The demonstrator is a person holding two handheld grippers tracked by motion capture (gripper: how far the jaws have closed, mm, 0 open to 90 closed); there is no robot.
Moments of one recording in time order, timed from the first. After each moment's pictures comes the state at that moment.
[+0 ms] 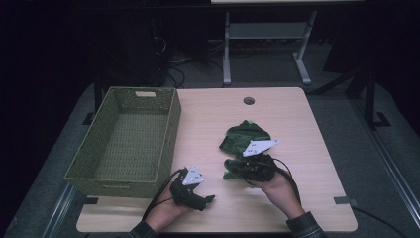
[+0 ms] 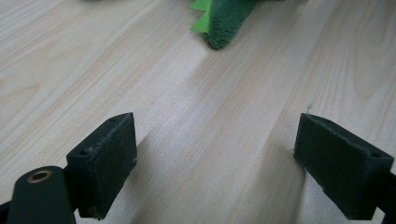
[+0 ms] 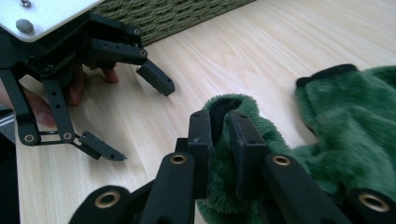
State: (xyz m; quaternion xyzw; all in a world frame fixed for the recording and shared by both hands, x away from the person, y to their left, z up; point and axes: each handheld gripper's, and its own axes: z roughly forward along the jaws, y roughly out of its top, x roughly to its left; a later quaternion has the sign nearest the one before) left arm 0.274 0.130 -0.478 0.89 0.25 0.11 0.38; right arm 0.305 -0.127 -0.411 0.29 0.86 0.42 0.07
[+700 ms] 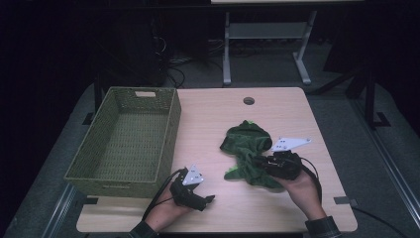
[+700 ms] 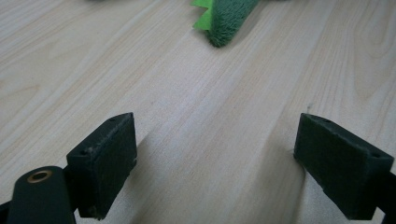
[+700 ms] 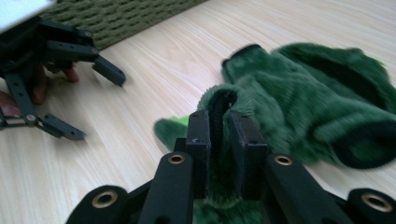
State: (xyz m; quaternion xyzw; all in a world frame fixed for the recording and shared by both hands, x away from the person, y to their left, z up) left arm 0.274 0.130 -0.478 0.89 0.25 0.10 0.38; right arm 0.301 -0.191 -0.404 0.34 0.83 0.43 0.11
